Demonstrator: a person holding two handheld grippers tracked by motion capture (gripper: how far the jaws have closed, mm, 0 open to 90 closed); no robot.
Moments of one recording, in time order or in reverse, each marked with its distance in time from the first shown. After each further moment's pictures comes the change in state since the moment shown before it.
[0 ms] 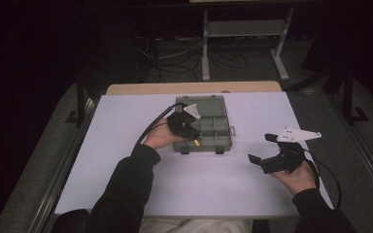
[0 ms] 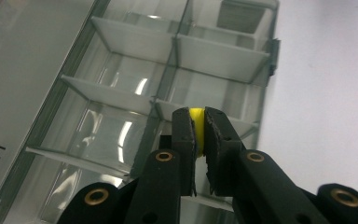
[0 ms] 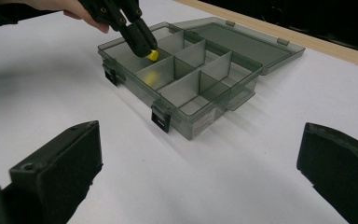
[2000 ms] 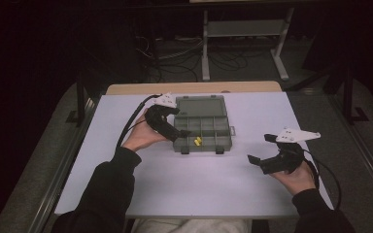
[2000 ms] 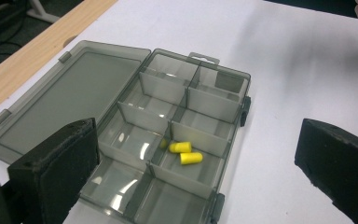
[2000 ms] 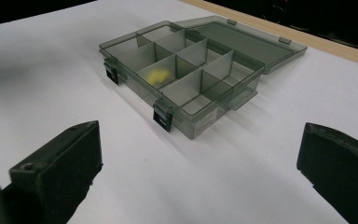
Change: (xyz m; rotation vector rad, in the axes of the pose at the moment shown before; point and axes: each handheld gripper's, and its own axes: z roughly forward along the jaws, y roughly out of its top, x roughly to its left) left arm -0.015 -0.023 -0.079 -0.279 0.080 -0.095; right arm 0.002 0.000 0.000 0.006 0.001 0.000
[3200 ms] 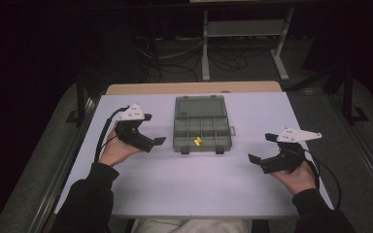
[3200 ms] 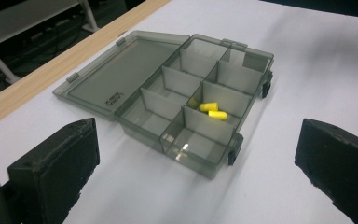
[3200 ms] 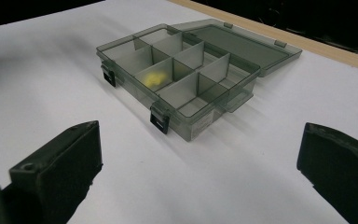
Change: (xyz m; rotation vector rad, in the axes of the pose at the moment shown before) left arm -0.010 -0.062 -0.059 -0.104 0.150 -0.052; right arm -0.001 0.000 -0.001 -0.010 -0.011 -0.003
